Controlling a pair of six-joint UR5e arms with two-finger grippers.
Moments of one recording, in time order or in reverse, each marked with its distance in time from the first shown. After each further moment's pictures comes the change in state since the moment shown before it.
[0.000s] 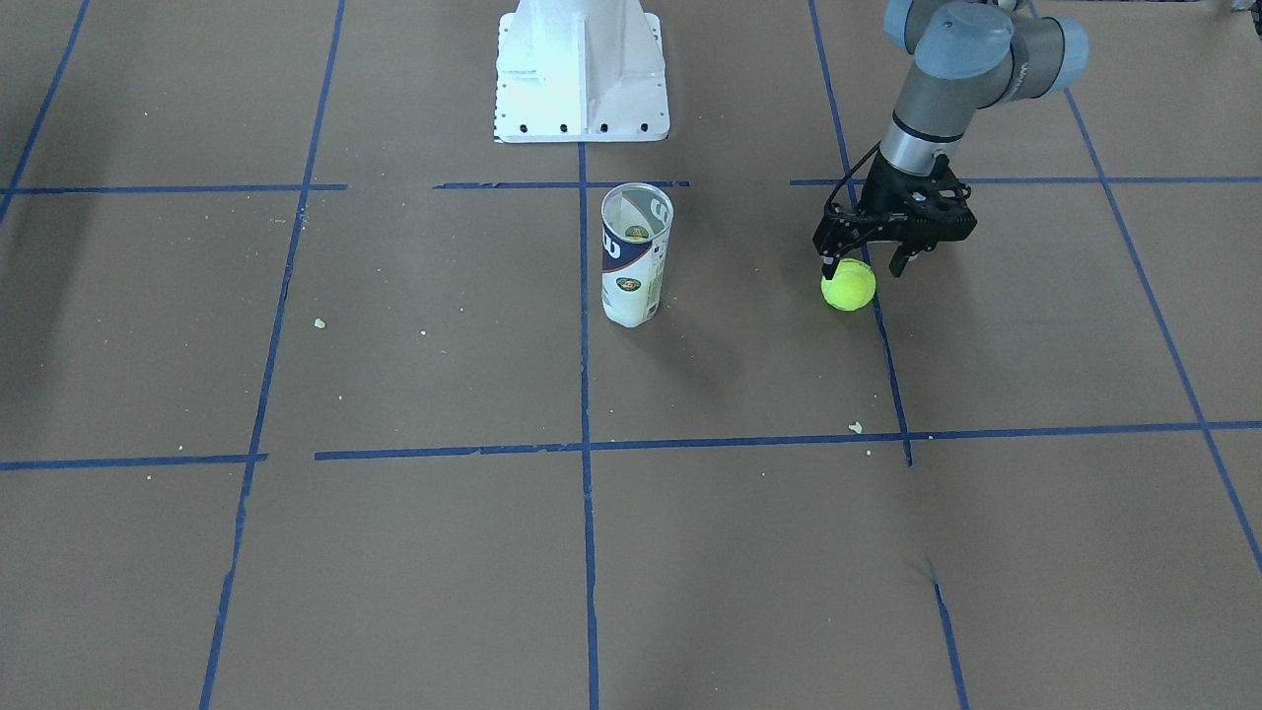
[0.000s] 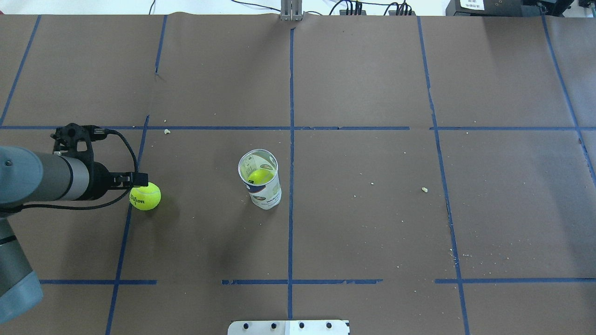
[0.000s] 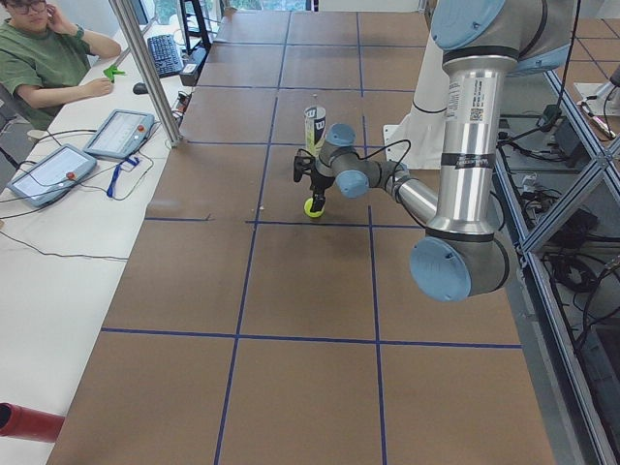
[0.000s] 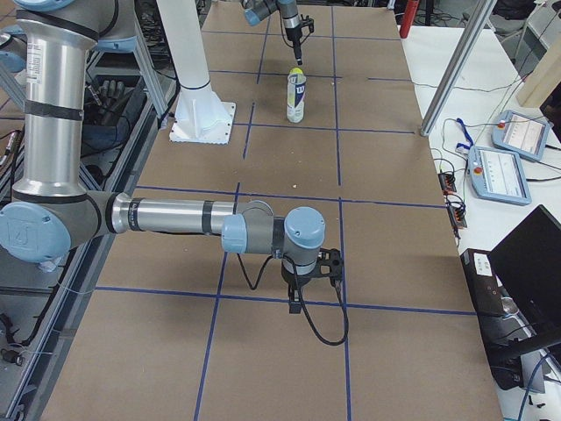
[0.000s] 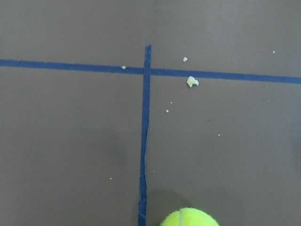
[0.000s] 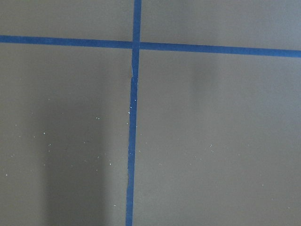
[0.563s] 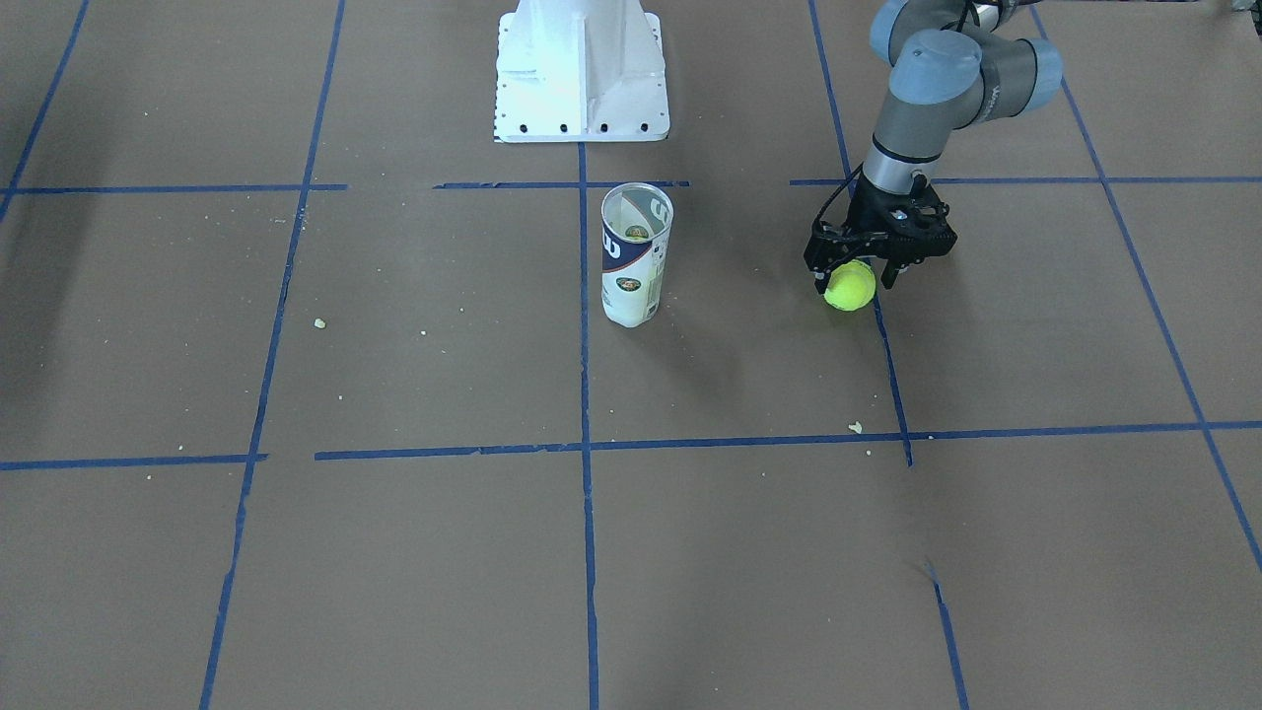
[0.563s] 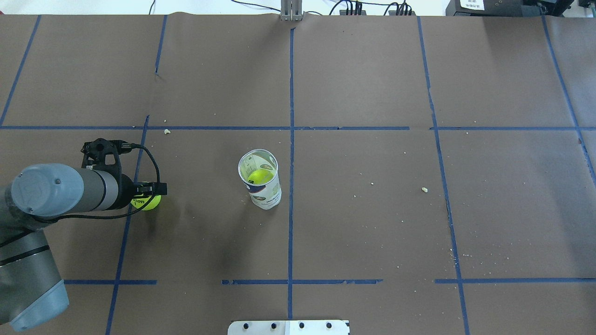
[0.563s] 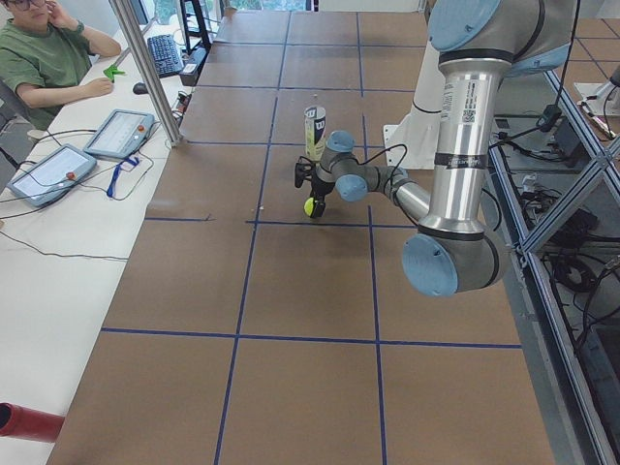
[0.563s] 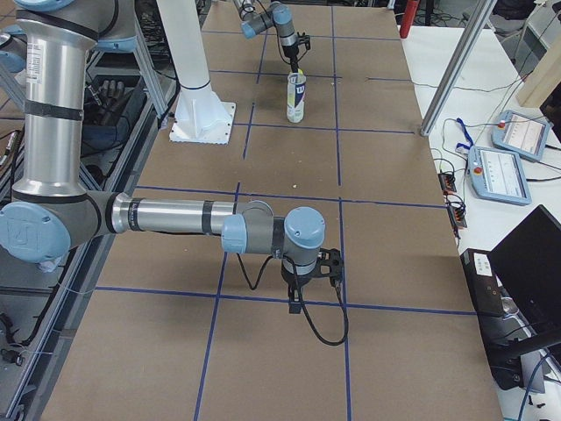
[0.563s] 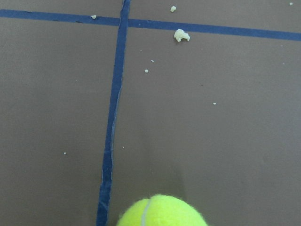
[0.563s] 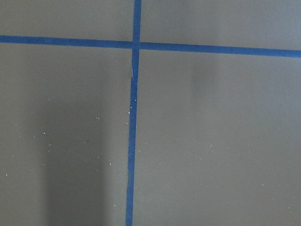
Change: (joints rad) left arm 0.034 -0.022 0.066 -0.001 0.044 -0.007; right arm 0.000 0.000 0.000 0.000 0.000 0.000
